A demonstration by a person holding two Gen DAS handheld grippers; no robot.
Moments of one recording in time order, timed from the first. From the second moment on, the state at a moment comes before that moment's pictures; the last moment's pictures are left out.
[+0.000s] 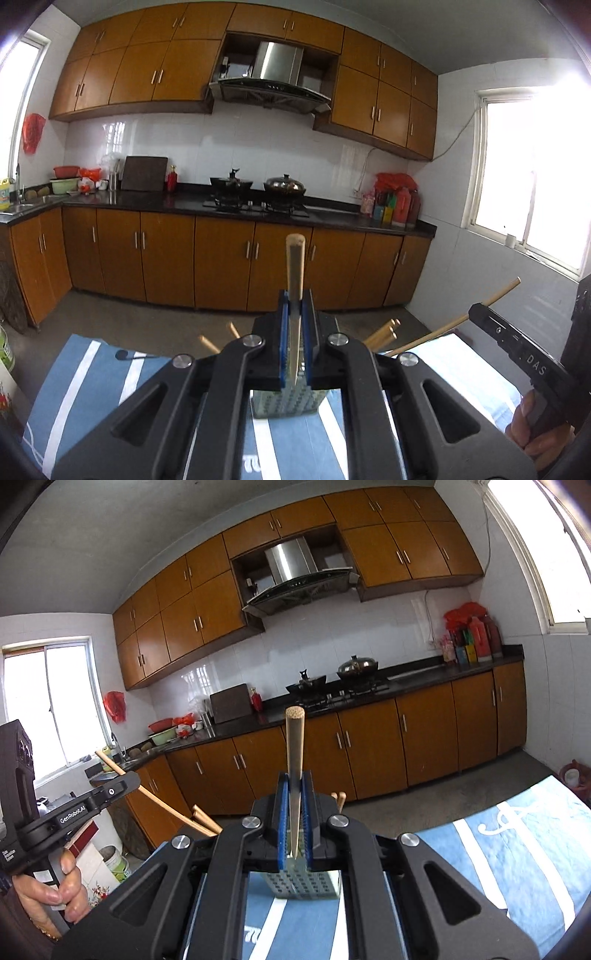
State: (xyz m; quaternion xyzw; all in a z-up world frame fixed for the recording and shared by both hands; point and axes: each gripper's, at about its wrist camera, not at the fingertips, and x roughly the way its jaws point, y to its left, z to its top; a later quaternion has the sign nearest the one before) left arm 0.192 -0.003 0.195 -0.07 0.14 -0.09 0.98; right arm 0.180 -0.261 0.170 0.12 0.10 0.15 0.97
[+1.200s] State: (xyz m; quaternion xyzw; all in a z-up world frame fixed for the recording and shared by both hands) left arm 0.199 0.029 0.160 -0.10 0.15 -0.05 0.98; right arm 0.190 -0.252 0.147 0.11 0.14 0.12 0.98
